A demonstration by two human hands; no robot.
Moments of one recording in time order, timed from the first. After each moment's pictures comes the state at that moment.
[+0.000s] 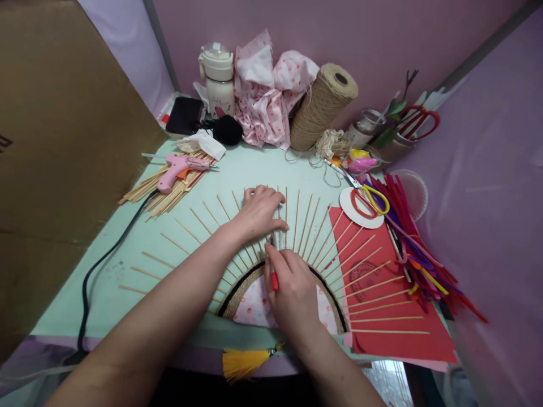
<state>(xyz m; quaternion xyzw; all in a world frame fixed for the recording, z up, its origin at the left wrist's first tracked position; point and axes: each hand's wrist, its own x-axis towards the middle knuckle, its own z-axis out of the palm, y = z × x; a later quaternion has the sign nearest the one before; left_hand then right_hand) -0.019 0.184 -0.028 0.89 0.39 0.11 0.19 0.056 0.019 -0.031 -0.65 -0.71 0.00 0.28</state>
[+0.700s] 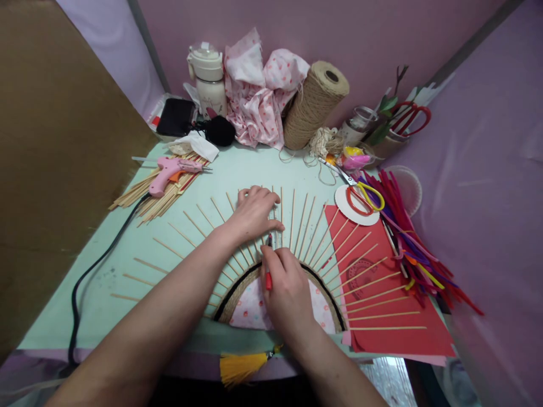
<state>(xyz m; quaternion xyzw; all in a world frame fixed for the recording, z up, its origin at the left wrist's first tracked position) -0.019 0.184 -0.029 0.90 0.39 0.11 0.18 0.055 0.020 -0.036 -0.67 -0.70 0.01 0.26</state>
